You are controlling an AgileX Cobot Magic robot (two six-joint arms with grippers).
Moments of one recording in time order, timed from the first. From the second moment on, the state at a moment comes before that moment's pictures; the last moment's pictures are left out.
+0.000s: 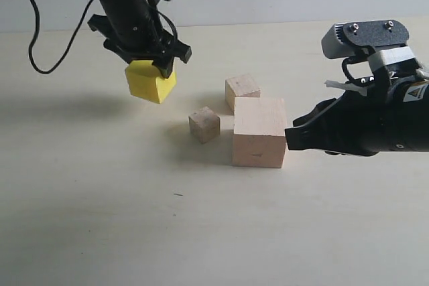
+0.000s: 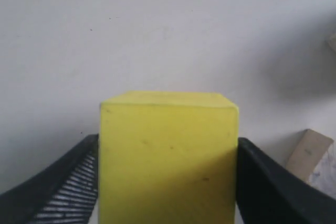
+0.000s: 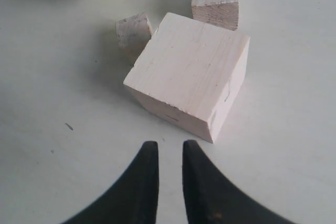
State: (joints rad) left arm -0.51 2.14 -1.76 0.12 0.96 -0.10; right arm 0.52 1.23 -0.54 0.53 0.24 -0.30
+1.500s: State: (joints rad) left arm -0.70 2.10 -1.96 -0.36 1.22 1.19; right arm 0.29 1.04 -0.54 0.53 0.42 -0.23
